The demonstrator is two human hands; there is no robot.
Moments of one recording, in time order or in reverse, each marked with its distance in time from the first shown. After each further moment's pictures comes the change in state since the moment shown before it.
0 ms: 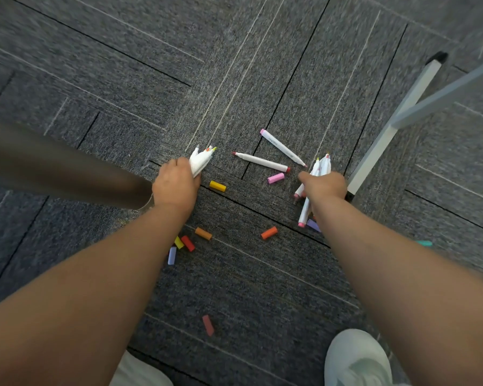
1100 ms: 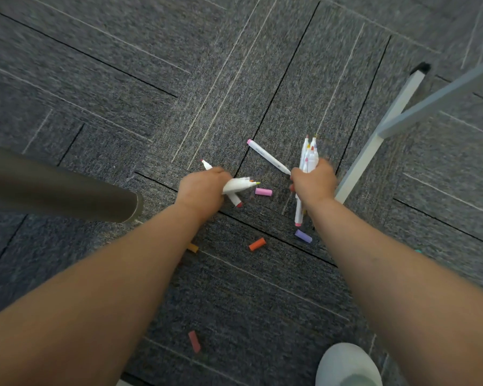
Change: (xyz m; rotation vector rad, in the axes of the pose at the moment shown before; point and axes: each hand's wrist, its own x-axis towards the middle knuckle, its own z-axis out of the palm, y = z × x) left_hand 0.007 0.052 0.004 0.212 -0.119 0.468; right_hand 0.007 -0.017 -0.008 0.010 -0.071 -0.313
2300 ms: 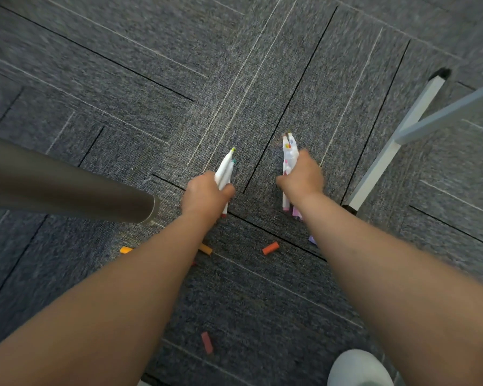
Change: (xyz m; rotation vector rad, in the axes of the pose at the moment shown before) left_hand -0.010 -0.007 -0.002 -0.646 0.061 -0.524; right_hand -0.009 -0.029 0.031 -0.396 -0.109 -0.195
